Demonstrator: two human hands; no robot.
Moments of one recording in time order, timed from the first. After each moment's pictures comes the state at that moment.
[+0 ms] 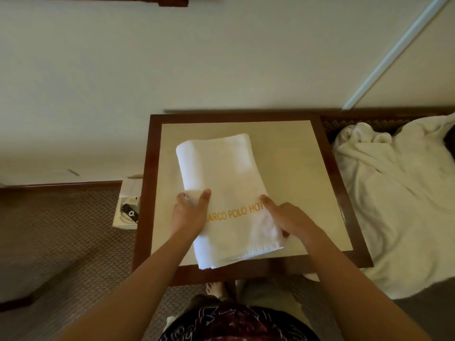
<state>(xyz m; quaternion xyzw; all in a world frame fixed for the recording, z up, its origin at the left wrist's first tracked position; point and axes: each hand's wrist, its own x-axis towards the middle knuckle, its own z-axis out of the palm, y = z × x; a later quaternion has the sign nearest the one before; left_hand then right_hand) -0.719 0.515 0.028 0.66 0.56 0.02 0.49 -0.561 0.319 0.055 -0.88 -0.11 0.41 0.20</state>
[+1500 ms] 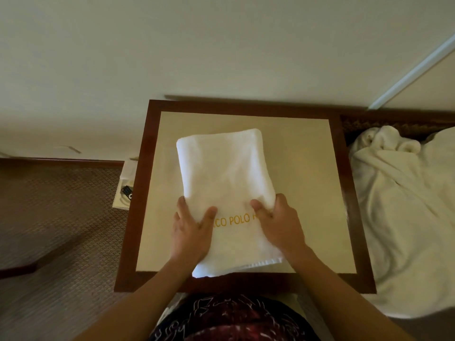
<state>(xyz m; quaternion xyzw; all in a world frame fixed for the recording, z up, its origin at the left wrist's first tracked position) -0.717 0.479 0.022 0.69 0.56 0.02 0.45 -0.552 0.338 0.016 -0.91 -0.15 0.28 0.28</state>
